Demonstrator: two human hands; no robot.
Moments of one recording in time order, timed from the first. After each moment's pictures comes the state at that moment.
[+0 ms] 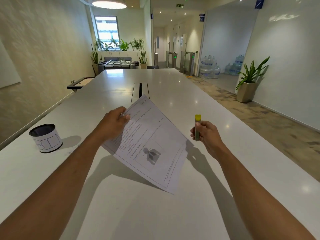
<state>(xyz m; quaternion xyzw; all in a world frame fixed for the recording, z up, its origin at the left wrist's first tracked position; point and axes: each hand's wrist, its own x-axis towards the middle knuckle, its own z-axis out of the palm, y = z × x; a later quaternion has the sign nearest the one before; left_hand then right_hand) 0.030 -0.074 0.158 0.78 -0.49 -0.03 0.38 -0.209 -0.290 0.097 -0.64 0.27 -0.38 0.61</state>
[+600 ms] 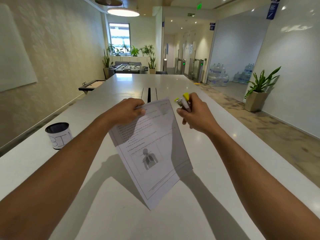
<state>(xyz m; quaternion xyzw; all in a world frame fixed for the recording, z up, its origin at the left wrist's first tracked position) 0.030 -0.077 0.213 0.78 -0.57 -0.02 0.26 -0.162 -0.241 0.198 -0.86 0.20 -0.35 0.31</state>
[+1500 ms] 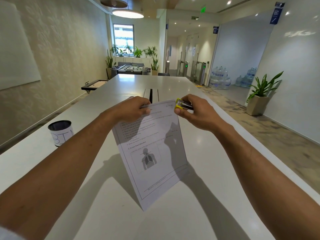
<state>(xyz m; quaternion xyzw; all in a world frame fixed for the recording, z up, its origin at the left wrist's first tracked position) 0.023 -0.084 0.221 0.78 -0.58 0.00 0.22 -0.173 -0.245 0.215 -0.93 0.16 -0.29 0.15</state>
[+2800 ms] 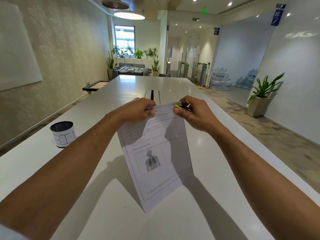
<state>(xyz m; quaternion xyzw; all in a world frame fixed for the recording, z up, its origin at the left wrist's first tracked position) 0.016 -0.089 0.222 0.77 -0.60 0.00 0.21 -0.160 -0.237 0.213 -0.91 0.13 -0.33 0.20</state>
